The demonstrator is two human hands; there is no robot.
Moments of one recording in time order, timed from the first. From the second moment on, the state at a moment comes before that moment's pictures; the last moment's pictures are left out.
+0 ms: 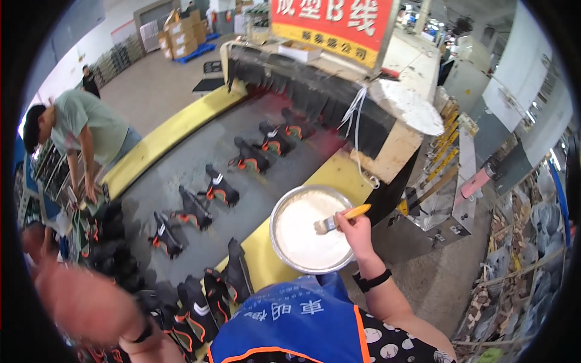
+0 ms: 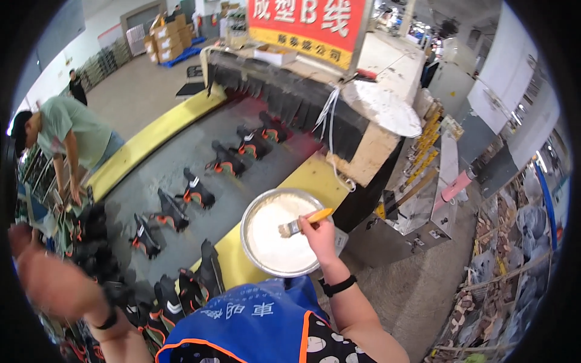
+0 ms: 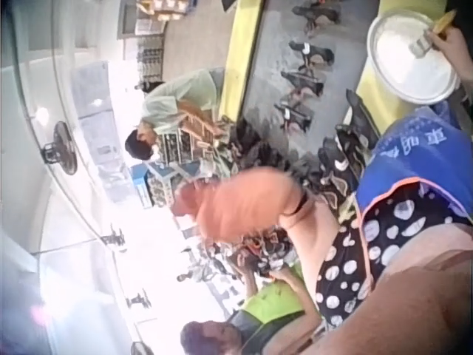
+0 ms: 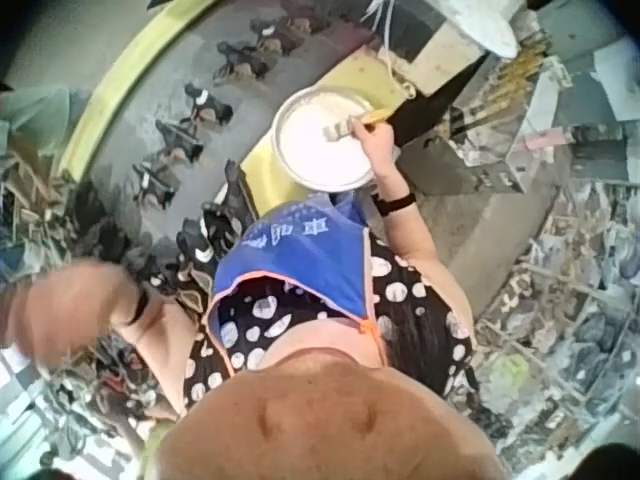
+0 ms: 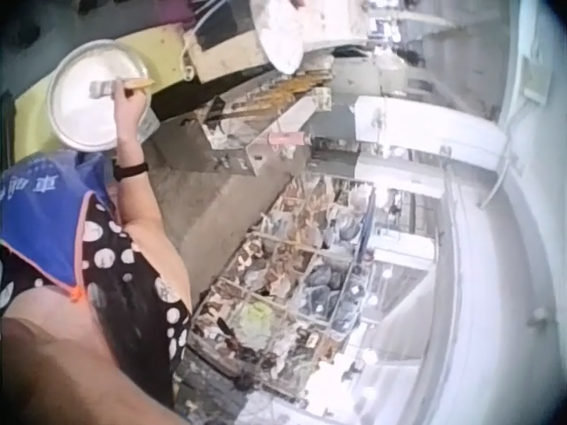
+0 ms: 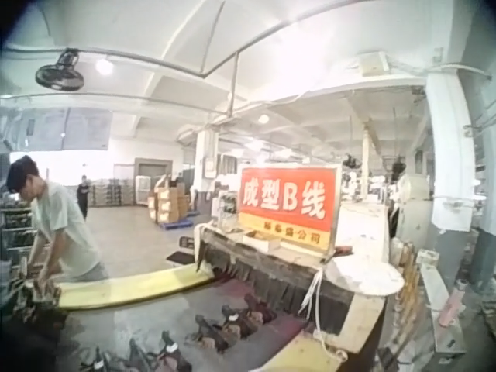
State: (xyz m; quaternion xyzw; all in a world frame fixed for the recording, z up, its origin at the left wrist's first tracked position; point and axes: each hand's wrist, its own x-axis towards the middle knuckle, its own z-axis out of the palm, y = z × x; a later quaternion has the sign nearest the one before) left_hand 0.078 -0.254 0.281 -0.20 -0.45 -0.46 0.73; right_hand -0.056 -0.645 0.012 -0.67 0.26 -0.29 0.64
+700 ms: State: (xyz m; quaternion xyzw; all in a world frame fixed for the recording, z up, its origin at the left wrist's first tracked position) left_hand 0.069 -0.264 0.196 -0.22 -0.44 -0.37 0.79; right_hand 0.005 -0.595 0.041 -0.71 0.16 -0.20 0.66
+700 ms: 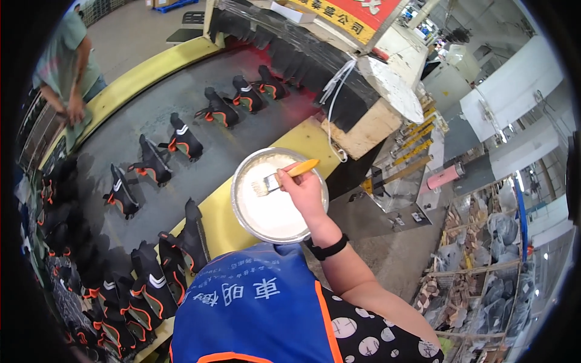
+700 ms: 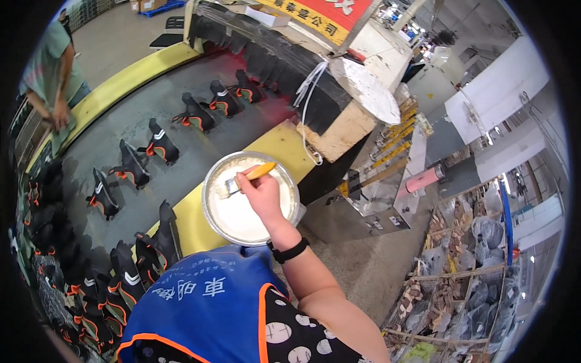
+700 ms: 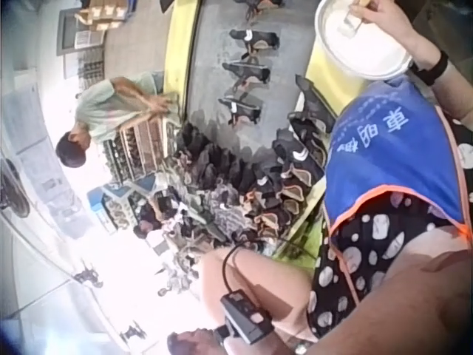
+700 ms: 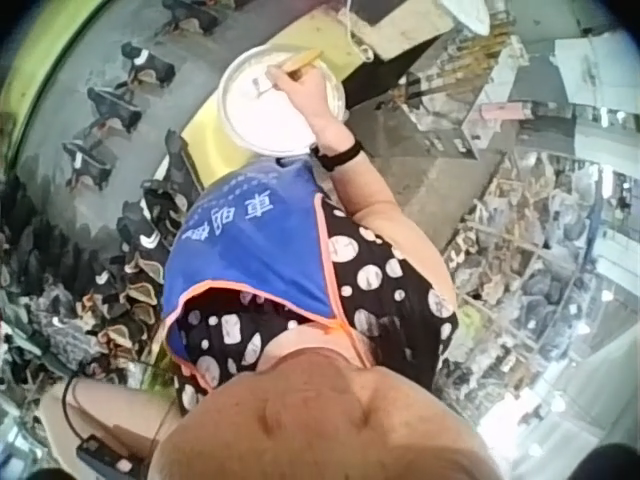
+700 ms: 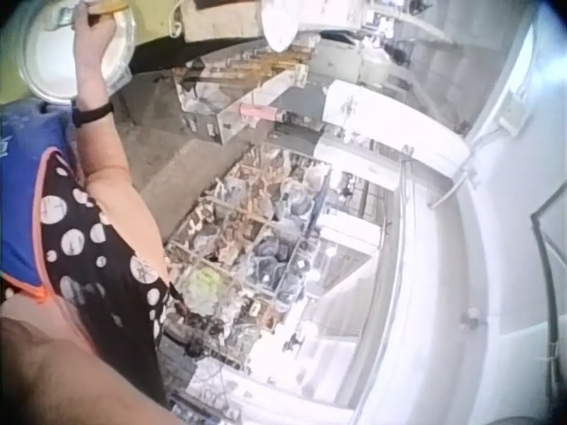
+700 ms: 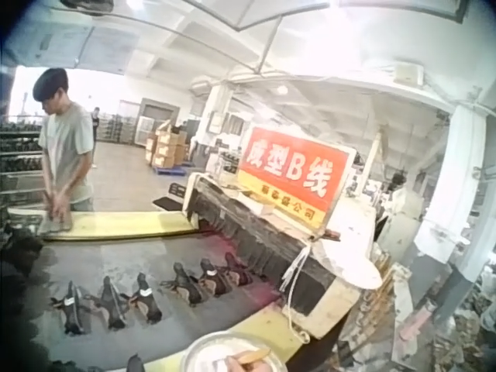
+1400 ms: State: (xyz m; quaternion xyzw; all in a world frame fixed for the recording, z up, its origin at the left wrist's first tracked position) left_hand 0.061 -0.296 0.173 -0.18 -0.46 -0.36 0.79; right_hand 0.005 -0.597 0.048 -0.71 0.18 -0.20 0.65
